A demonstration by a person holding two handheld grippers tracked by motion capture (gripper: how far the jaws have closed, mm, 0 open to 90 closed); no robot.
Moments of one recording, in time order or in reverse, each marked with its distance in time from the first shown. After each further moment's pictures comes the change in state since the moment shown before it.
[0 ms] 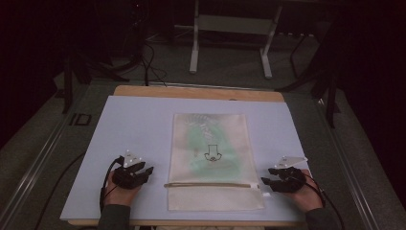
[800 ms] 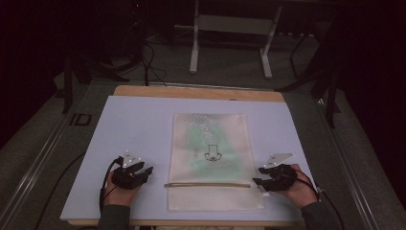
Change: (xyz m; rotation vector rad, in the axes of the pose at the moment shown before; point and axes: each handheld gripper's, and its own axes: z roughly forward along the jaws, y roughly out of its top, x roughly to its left) left arm 0.000 -0.001 -0.001 -0.006 0.010 -0.011; right arm 0.019 0.031 0.002 0.037 0.082 -0.130
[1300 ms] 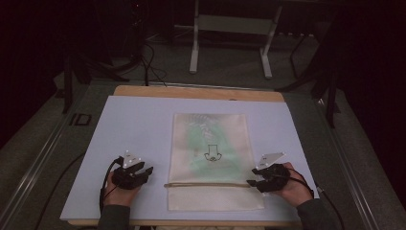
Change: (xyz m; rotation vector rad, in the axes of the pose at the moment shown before) left arm -0.001 0.000 -0.001 -0.003 -0.004 0.010; right arm 0.012 0.017 0.007 0.033 0.044 -0.068
